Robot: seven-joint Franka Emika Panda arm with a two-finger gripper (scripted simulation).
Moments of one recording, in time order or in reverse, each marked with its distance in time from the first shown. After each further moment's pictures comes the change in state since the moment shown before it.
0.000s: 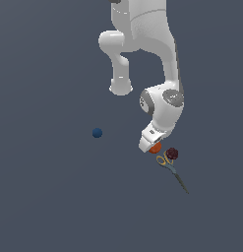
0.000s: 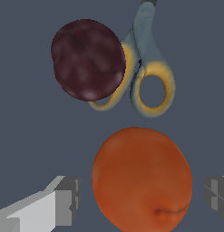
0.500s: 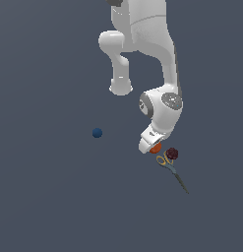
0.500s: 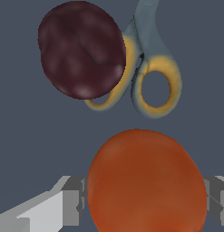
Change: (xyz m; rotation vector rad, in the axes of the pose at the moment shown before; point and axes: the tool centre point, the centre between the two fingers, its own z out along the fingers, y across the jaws) arm 0.000 0.001 0.012 -0.001 0.001 0.000
